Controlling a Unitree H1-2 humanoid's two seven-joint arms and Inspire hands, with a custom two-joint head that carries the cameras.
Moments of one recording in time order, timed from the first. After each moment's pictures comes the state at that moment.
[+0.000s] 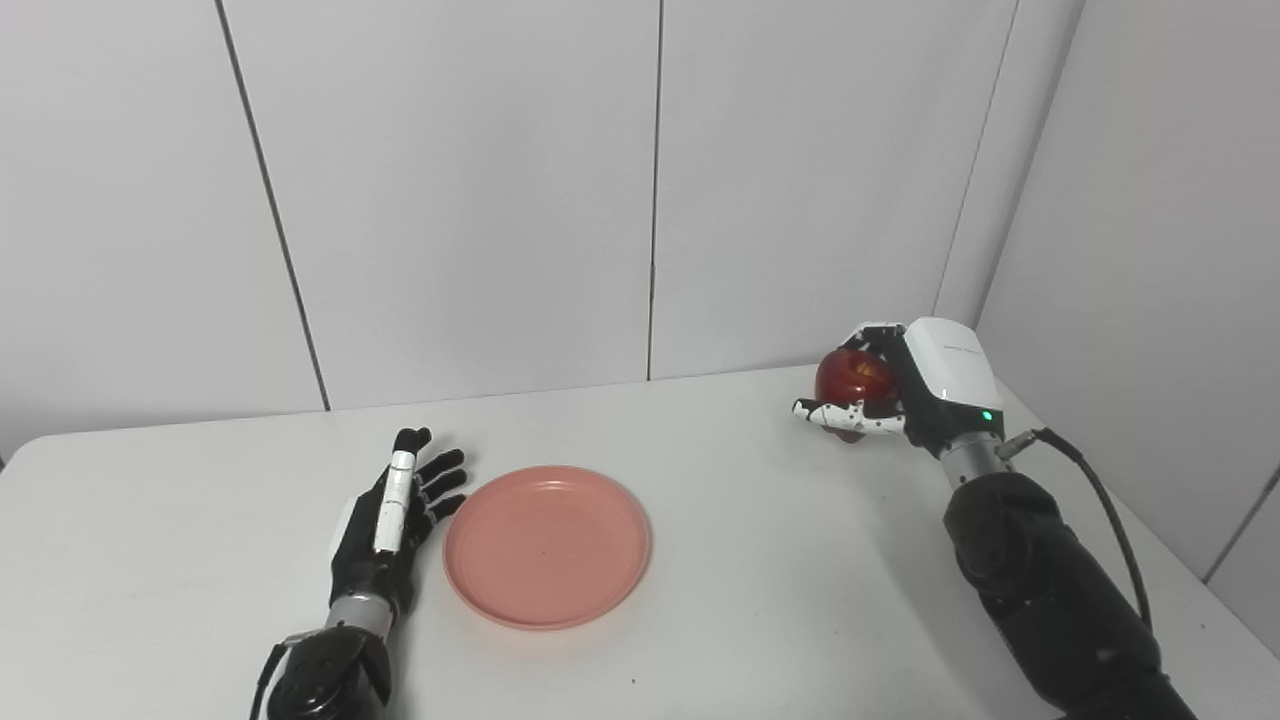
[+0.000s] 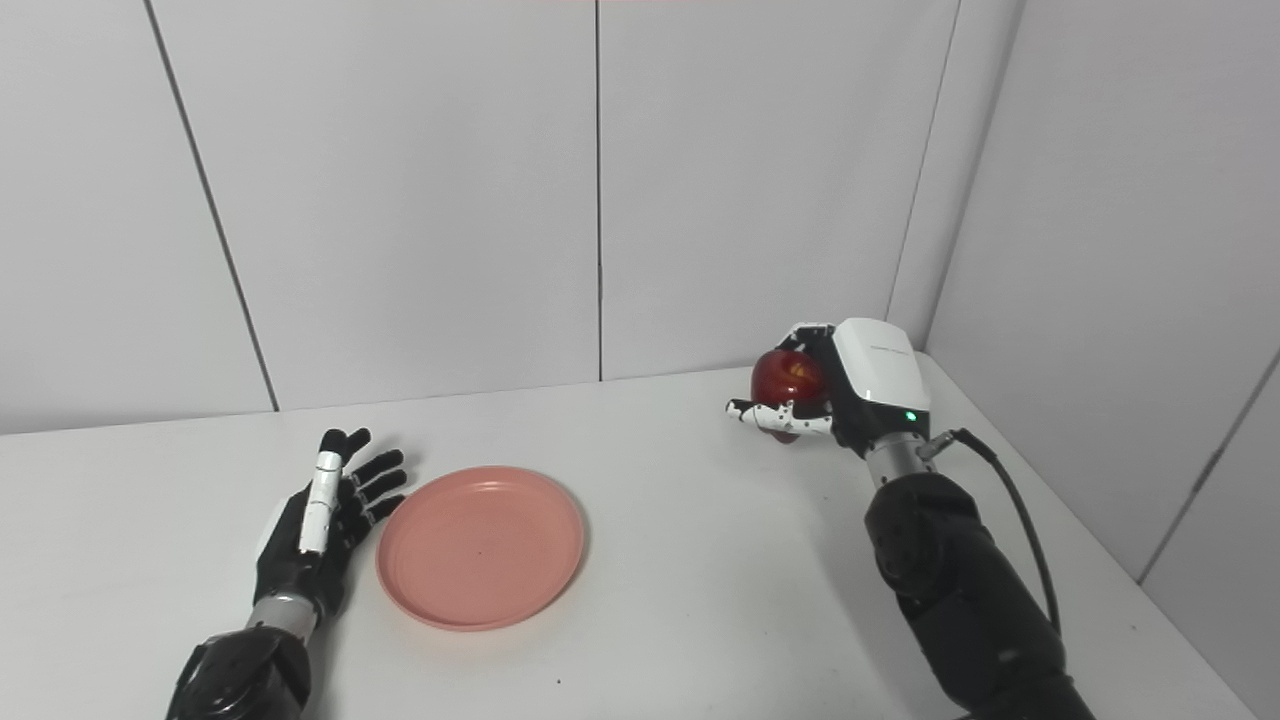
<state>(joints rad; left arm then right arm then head) -0.47 -0.06 0.04 0.48 -0.12 0.11 -0.04 -0.46 -0.52 0.10 0.25 -0.68 0.05 -0.18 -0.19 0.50</state>
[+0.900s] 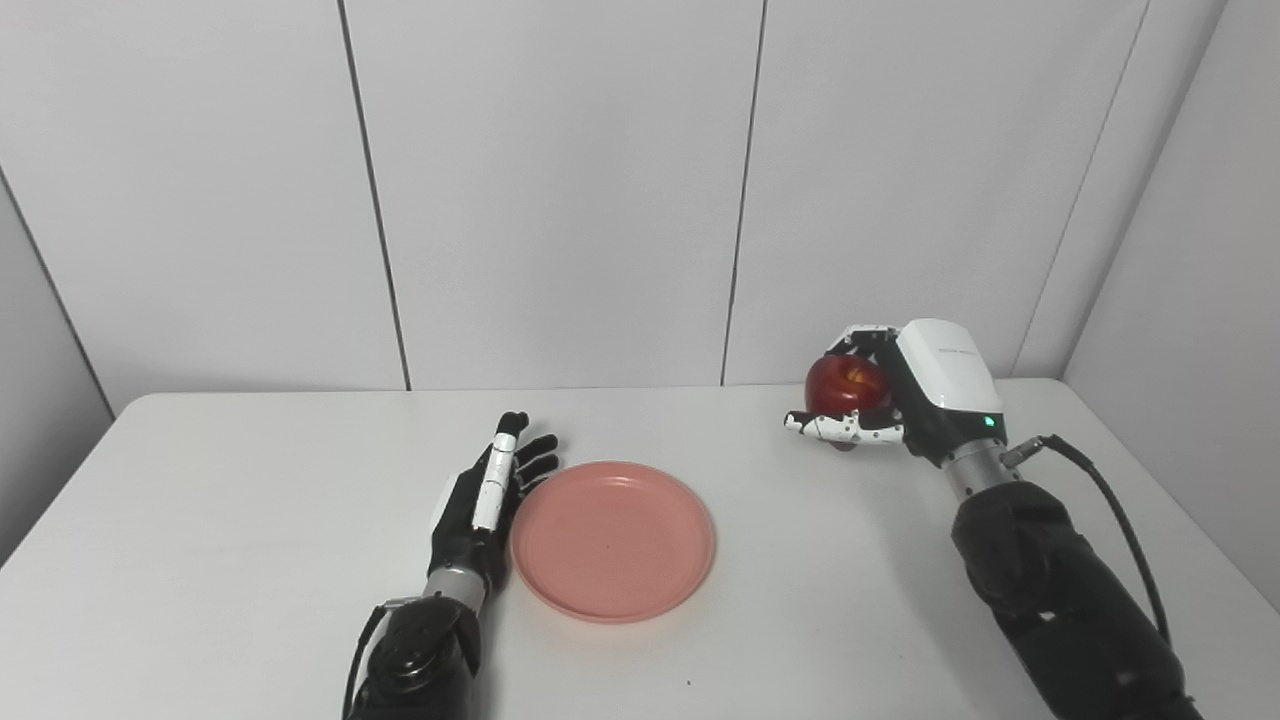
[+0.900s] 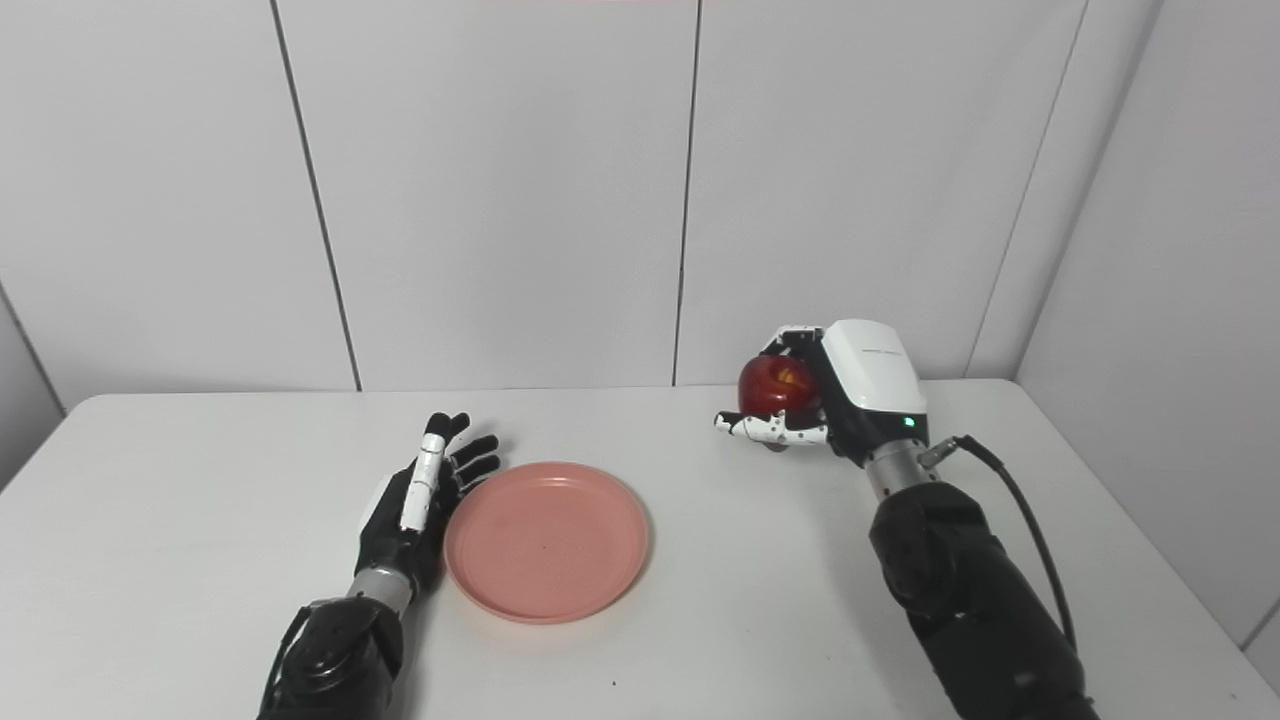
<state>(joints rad) -0.49 -0.09 0.02 0.52 -0.12 0.07 -0.02 -0.52 -0.46 0.20 0.23 -0.70 -0.01 -0.14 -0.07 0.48</state>
